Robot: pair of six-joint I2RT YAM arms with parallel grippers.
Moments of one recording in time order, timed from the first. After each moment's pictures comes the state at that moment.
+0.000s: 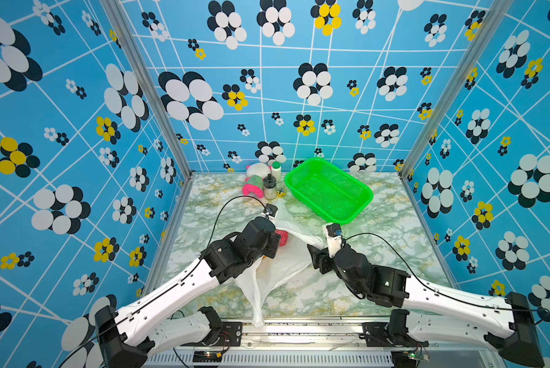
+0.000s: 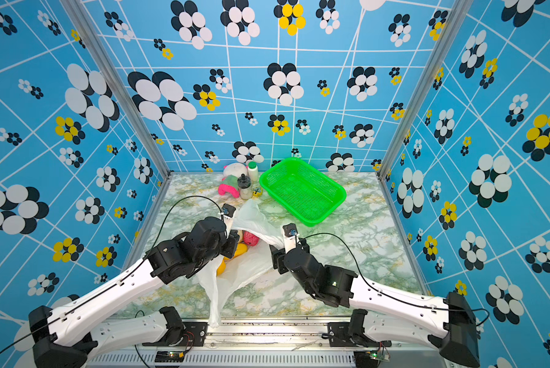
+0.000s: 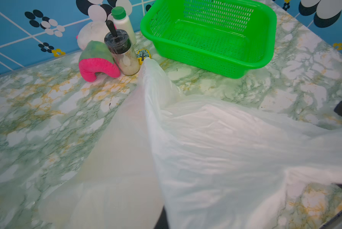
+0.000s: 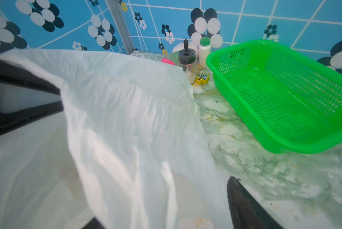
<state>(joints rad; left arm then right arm) -0.87 1.05 1.04 -0.66 -0.33 -0.28 1.14 0.96 0.73 -0.20 0.63 0.41</state>
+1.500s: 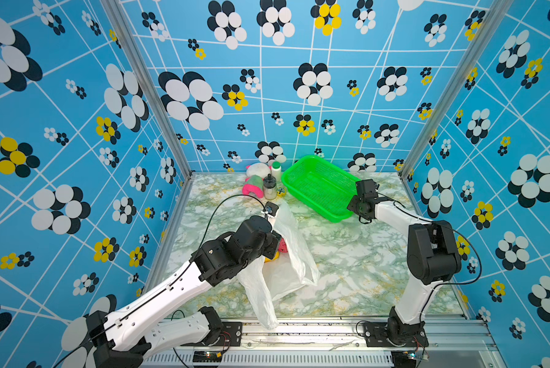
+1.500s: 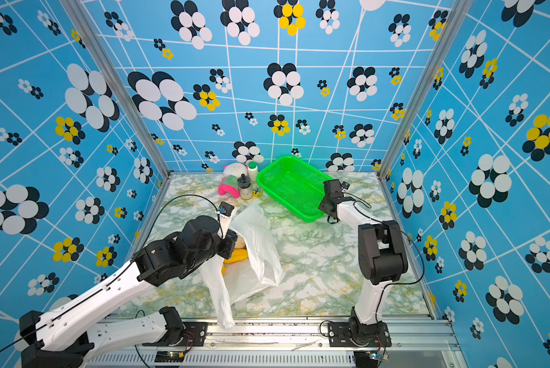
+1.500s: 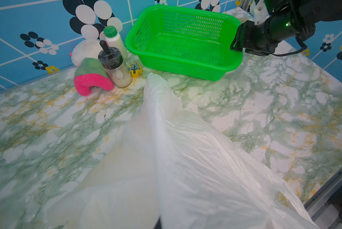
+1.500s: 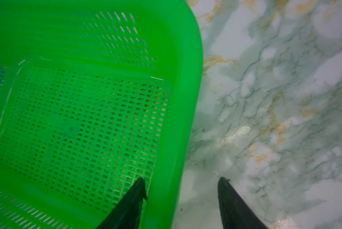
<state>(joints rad) -0.90 1.03 1.11 -0.72 -0.30 -0.24 0.17 1.85 1.25 -0.37 0.26 0.63</state>
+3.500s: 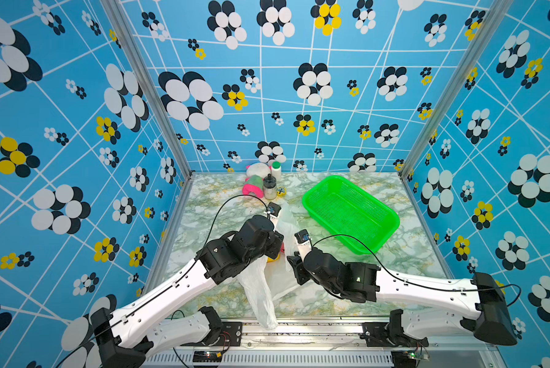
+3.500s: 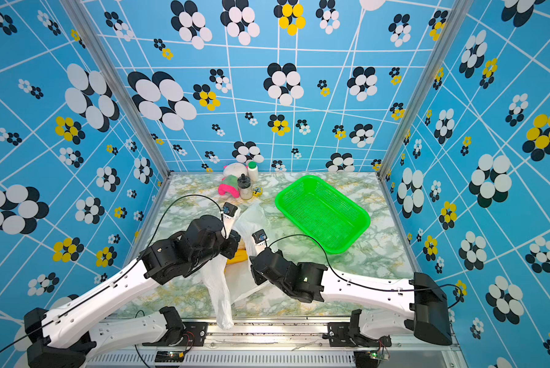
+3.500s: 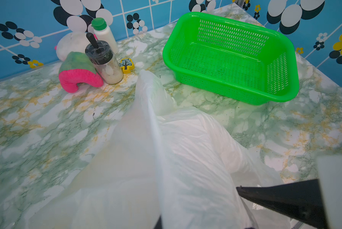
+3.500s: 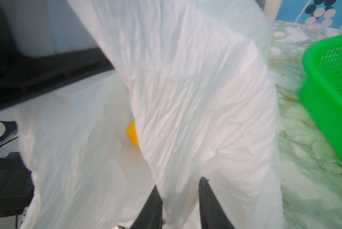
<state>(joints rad) -0.88 1.05 1.09 -0.67 -0.25 -0.25 1.26 1.27 0.94 -0.29 0.45 0.49</state>
